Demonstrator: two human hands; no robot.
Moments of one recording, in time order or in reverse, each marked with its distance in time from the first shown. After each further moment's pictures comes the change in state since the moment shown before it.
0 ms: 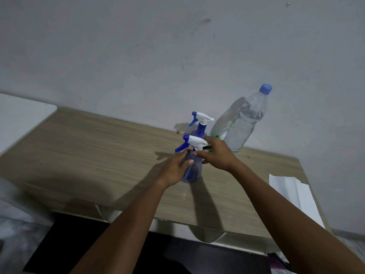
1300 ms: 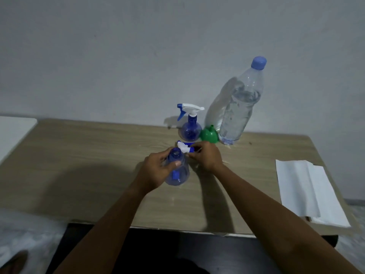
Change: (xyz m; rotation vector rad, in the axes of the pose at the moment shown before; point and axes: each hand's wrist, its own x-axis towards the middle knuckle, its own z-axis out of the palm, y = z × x) left_hand 0.009 0.005 -0.024 0.063 0.025 0.022; right_hand 0.044 0.090 0.051 -0.084 0.097 0.208
